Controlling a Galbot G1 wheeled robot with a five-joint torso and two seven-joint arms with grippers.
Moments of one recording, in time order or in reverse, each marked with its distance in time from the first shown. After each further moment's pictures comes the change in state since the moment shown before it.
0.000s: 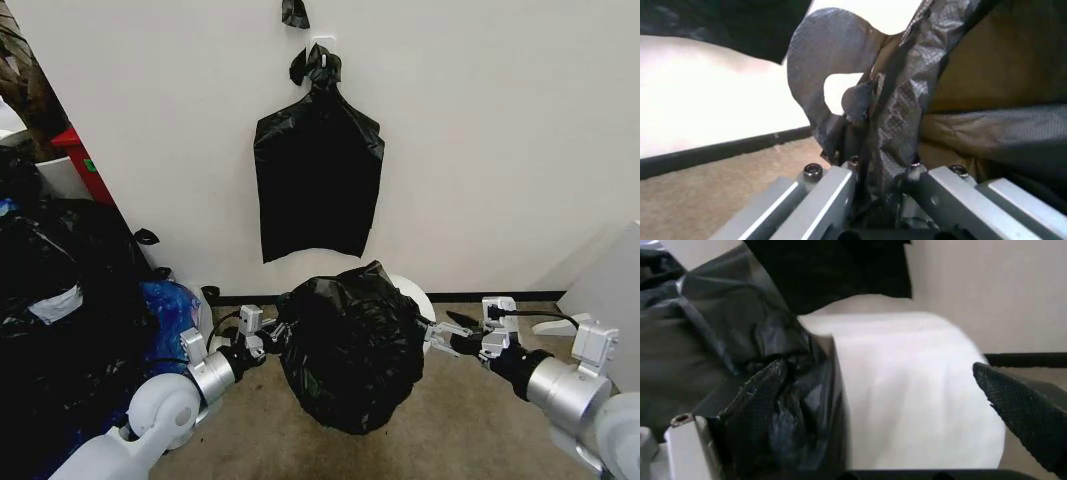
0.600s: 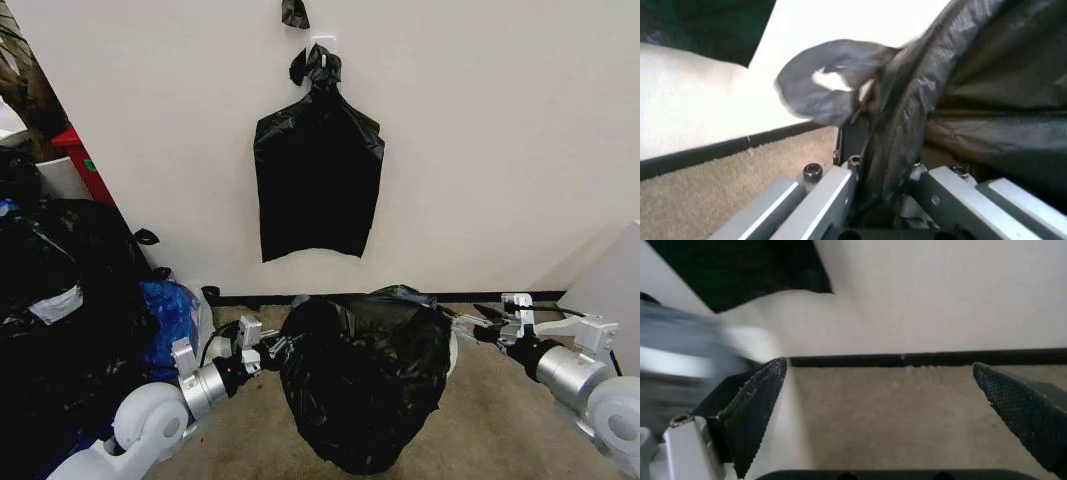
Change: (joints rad) left arm 0.068 0.001 -0.073 -0.028 0.010 0.000 0.131; right arm 0.020 -0.020 0.010 -0.284 -0.199 0.120 -0.217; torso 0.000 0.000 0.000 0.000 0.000
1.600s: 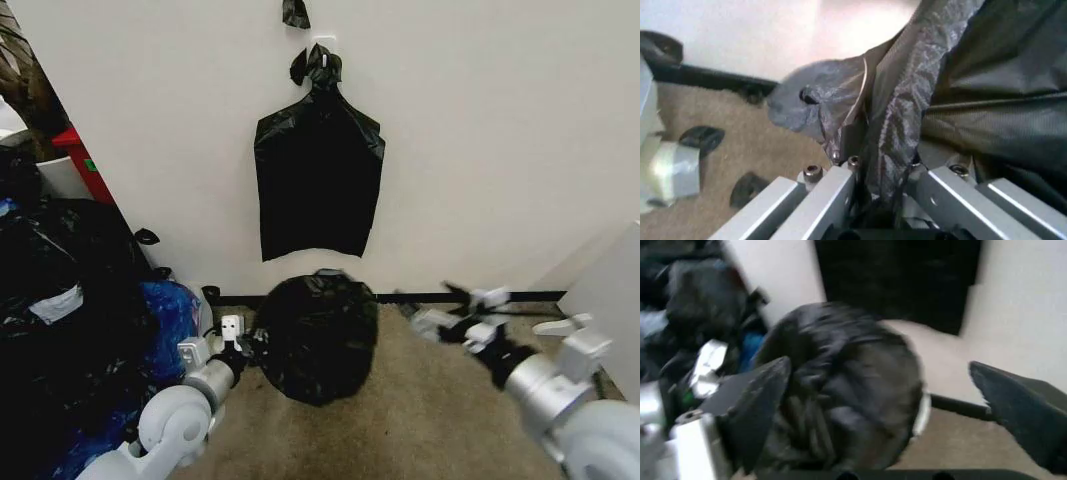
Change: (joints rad) left arm -0.062 -0.062 0.115 -0.022 -0.070 0.084 -0.889; right arm -0.004 0.043 -0.327 0.314 -0.275 0.090 0.086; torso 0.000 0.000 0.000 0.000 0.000
